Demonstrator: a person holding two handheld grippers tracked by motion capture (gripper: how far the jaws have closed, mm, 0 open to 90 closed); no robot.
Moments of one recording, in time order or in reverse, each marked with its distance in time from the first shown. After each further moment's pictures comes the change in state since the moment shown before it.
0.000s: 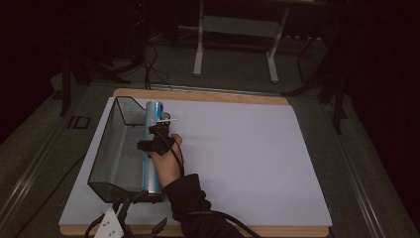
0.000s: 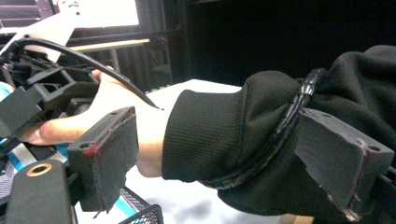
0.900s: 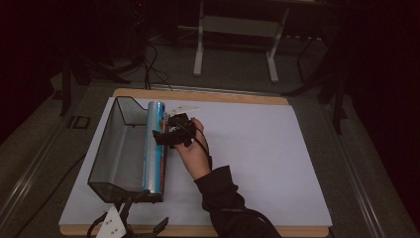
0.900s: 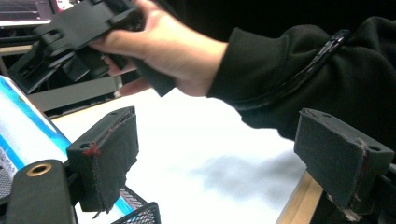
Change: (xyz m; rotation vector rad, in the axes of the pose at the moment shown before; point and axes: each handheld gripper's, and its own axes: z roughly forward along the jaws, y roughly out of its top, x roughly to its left) left arm 0.000 -0.001 0.004 0.014 -0.001 -0.011; right arm -0.040 0.023 -0.079 -0.189 0.105 -0.357
